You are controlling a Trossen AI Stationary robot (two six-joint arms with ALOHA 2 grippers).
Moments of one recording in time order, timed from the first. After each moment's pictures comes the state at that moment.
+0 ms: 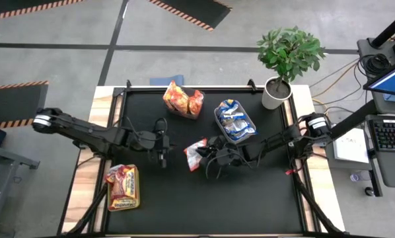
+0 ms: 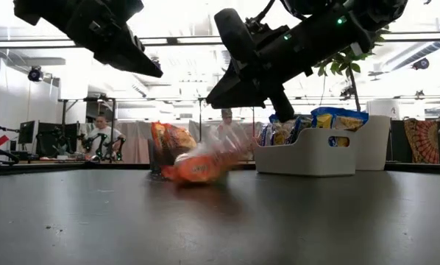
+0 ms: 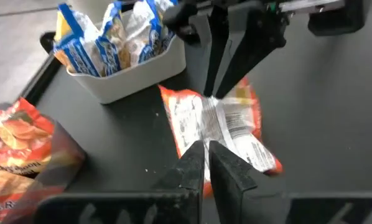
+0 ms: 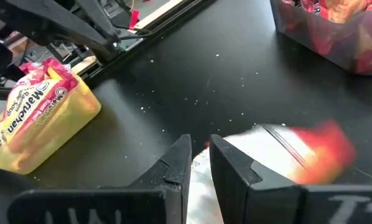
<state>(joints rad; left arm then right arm) -0.16 1.12 0.64 -0.08 -0.29 0.00 0.22 1.79 0.93 0.40 0.54 0.70</state>
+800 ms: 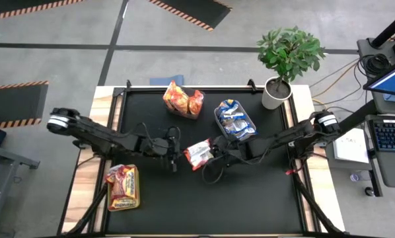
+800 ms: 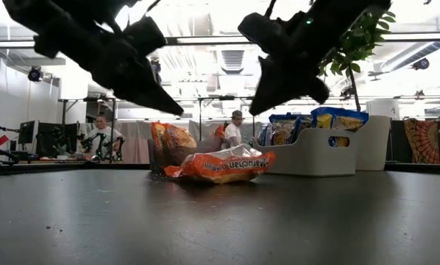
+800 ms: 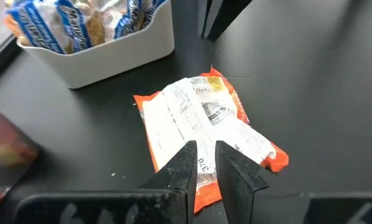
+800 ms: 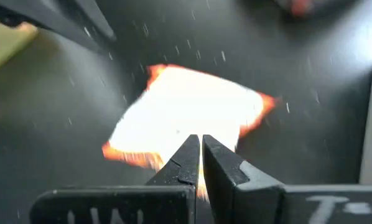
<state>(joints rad) -0.16 1.38 0.59 0.21 -0.28 -0.05 0.23 1.67 1.06 -0.25 0.46 0.80</state>
